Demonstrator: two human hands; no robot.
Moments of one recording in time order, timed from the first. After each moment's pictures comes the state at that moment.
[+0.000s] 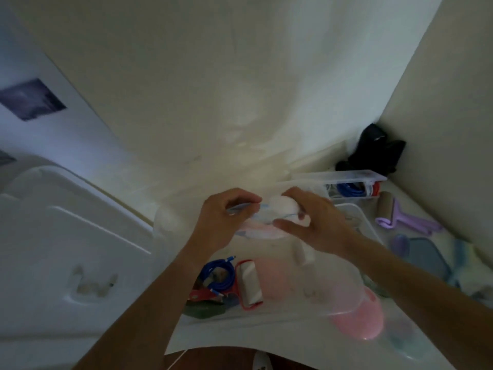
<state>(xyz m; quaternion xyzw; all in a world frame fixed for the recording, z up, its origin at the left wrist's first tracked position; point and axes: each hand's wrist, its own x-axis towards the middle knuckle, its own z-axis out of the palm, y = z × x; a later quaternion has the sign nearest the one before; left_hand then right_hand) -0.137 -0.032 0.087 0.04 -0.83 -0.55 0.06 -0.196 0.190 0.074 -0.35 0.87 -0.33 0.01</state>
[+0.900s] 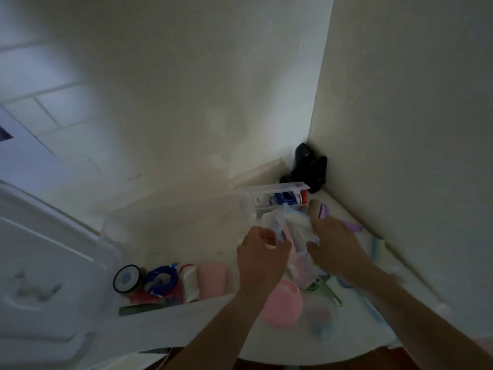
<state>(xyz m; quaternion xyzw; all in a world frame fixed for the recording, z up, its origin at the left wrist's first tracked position) -0.098 0.239 0.104 0.26 -0.83 -0.49 0.03 -0.149 0.383 0.119 -0.12 0.98 -0.15 0.10</state>
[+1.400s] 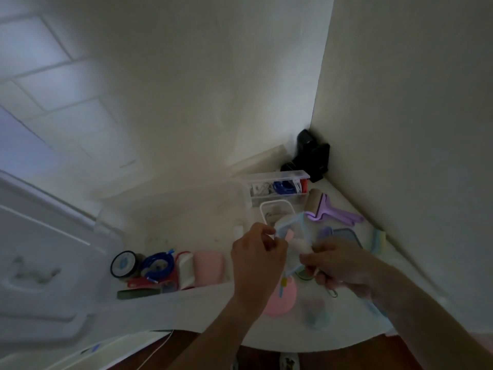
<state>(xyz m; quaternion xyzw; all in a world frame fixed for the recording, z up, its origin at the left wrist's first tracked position) -0.089 0.260 0.085 0.18 -0.89 -0.38 0.19 -0.132 0.411 0.126 0.08 0.74 -0.52 0.42</state>
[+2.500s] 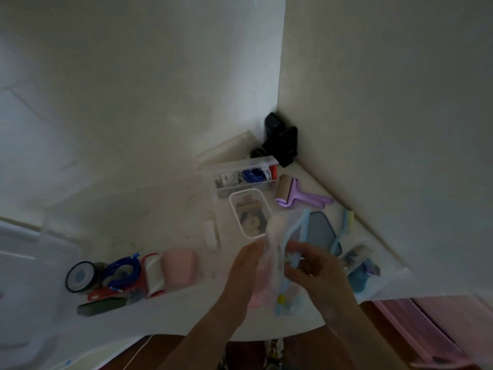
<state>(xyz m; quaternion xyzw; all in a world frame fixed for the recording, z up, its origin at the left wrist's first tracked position) -0.086 0.282 0.029 0.24 -0.66 -0.69 -0.18 -0.089 0.440 0.063 0.08 0.70 -0.69 0.15</state>
